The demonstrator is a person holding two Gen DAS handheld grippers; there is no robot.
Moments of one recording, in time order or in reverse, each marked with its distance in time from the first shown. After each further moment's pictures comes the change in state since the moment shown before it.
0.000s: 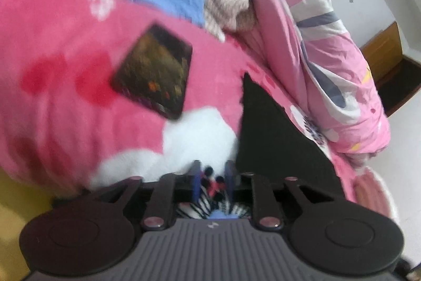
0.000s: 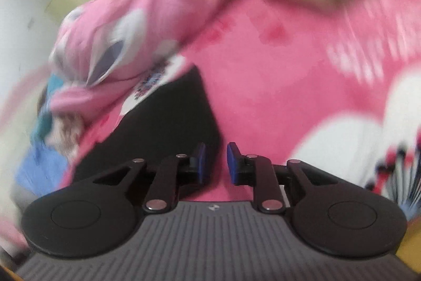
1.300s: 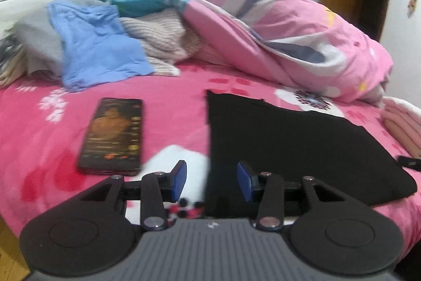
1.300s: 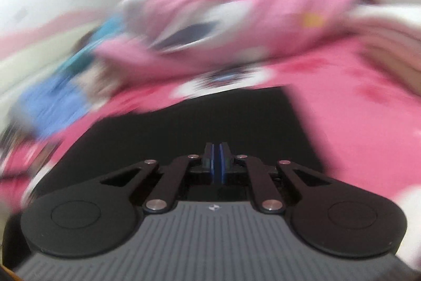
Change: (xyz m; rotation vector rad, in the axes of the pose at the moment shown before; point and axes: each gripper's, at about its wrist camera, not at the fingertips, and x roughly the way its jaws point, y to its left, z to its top) left arm 0.005 -0.075 -0.015 0.501 -0.100 0.081; right arm 0.038 0.112 -0.033 -0.406 0.003 0.173
